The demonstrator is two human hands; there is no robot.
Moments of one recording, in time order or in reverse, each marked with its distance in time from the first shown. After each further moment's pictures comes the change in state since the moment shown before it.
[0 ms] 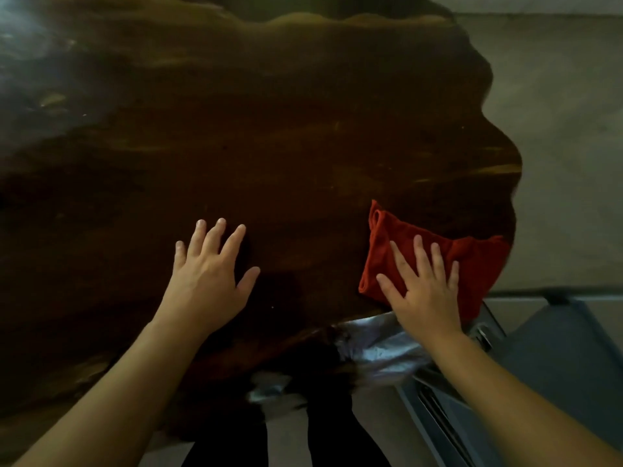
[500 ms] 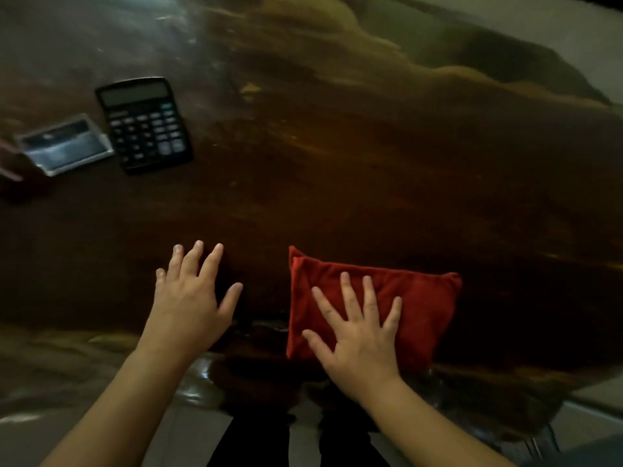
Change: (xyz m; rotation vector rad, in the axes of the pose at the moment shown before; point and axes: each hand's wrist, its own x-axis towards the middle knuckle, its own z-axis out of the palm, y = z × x) left_hand -0.121 -0.156 -0.014 -0.155 0.122 -0.458; right_hand -0.048 -0.253 0.034 -0.083 -0.150 -0.519
